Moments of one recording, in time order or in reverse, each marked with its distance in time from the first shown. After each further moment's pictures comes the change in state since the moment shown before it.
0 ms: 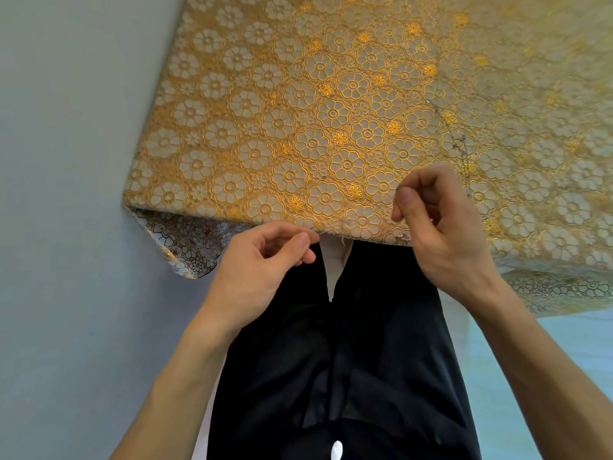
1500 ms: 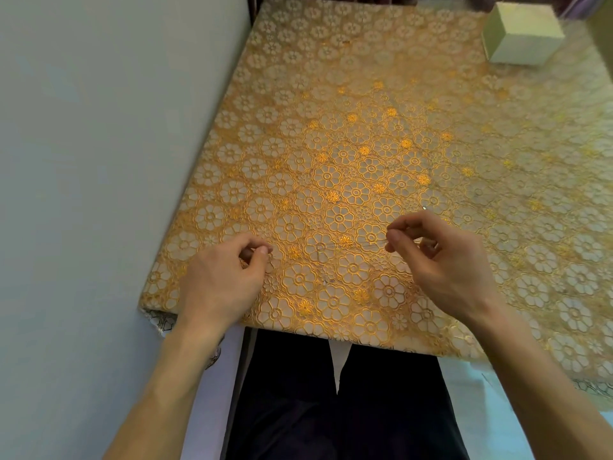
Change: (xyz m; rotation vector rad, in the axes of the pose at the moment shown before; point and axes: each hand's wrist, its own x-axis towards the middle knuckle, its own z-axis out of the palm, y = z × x) left_hand 0.094 0.038 -0.057 0.747 0.316 0.079; right_hand 0.086 -0.010 -0.015 -0.232 0.038 -0.075
